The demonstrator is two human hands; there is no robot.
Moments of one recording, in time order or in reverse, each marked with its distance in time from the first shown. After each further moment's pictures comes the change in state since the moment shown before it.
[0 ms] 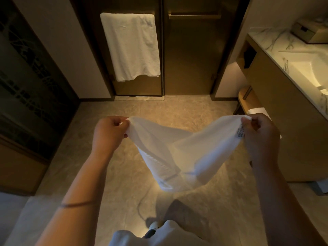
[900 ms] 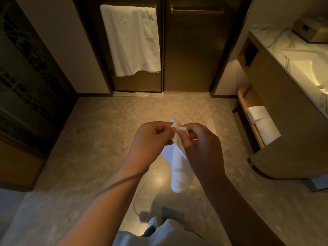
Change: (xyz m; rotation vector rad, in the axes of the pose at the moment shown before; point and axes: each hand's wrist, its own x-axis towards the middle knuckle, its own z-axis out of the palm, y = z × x) left_hand -0.066 0.047 0.027 -0.351 -0.437 0.028; right_hand -0.093 -0.107 0.064 0.063 -0.308 -0.238
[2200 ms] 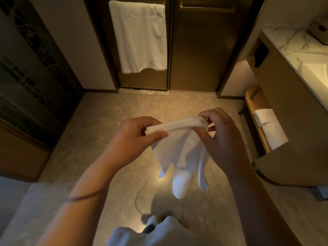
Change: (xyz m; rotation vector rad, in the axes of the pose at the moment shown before) left_hand -0.001 0.012 -0.041 0.395 -0.036 0.169; right_hand 0.040 0.022 -0.032 -0.055 -0.115 -0.151
